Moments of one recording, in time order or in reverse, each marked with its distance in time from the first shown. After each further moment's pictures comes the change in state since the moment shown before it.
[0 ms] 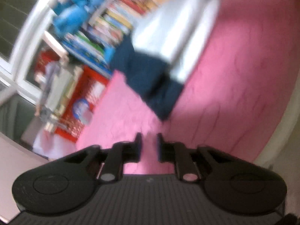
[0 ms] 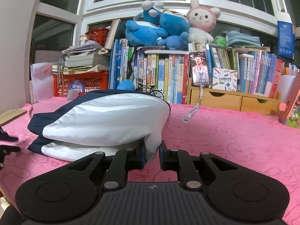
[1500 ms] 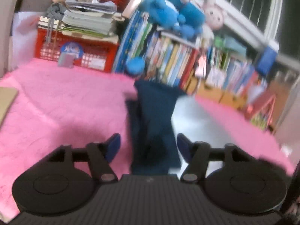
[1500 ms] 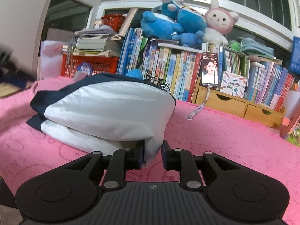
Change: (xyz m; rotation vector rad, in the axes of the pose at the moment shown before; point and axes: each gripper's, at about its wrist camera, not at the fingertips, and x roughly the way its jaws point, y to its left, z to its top) left arm 0.071 0.150 -0.041 -1.217 -0.143 -0.478; right arm 0.000 0.011 -0.008 -0.192 0.035 0.002
